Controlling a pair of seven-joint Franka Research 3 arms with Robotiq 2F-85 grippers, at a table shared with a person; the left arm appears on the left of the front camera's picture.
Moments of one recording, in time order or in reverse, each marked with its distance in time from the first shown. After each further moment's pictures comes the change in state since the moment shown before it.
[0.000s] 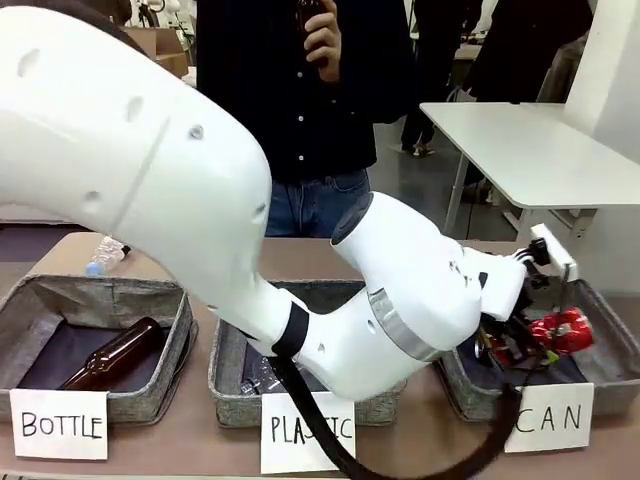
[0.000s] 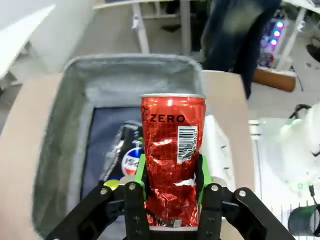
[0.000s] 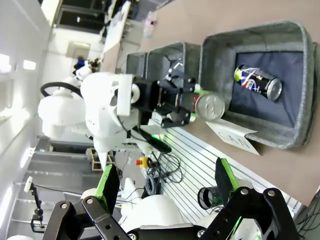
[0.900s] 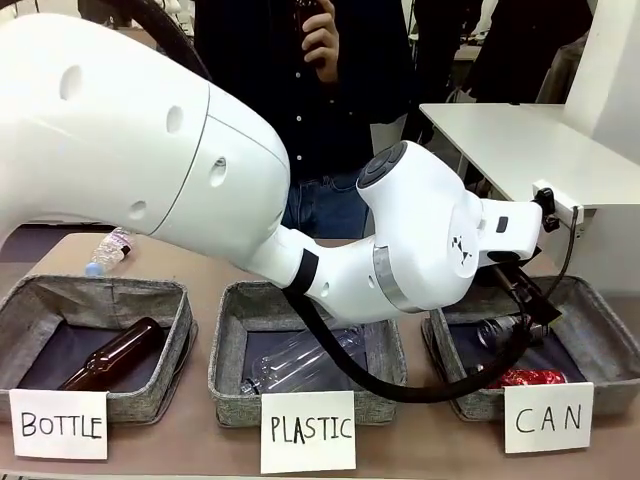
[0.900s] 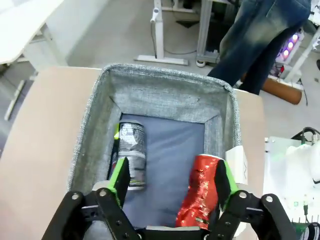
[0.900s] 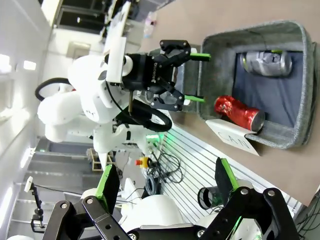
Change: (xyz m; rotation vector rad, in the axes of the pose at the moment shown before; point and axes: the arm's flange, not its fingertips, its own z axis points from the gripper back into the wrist) left arm 0.043 0.041 0.000 0.034 0.046 0.112; right arm 0.000 0.000 0.000 0.000 -0.001 -0.001
